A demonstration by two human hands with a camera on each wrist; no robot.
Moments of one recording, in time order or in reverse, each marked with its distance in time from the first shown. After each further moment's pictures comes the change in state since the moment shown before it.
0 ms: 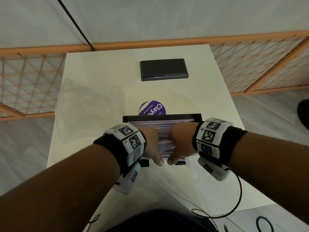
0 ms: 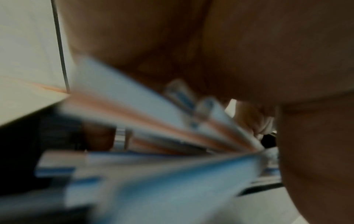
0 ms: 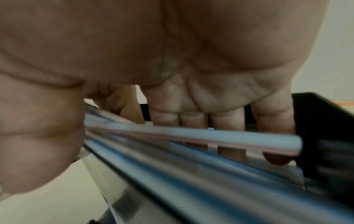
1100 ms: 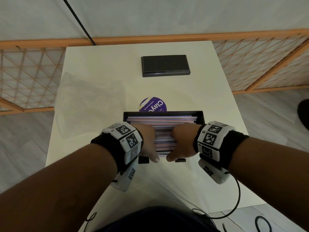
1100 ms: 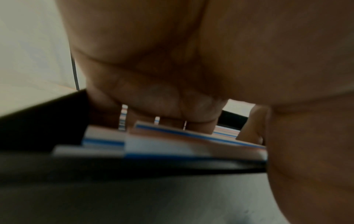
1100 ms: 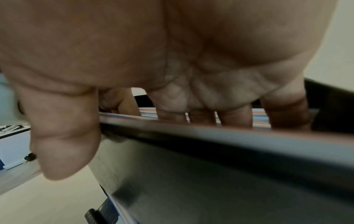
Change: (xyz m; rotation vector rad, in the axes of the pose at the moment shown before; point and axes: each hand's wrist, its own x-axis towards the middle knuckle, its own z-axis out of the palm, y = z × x) left_hand -0.002 -0.008 0.005 0.043 0.001 -0.061; right_hand 0.010 0.003 0.018 -0.010 -0.005 0.020
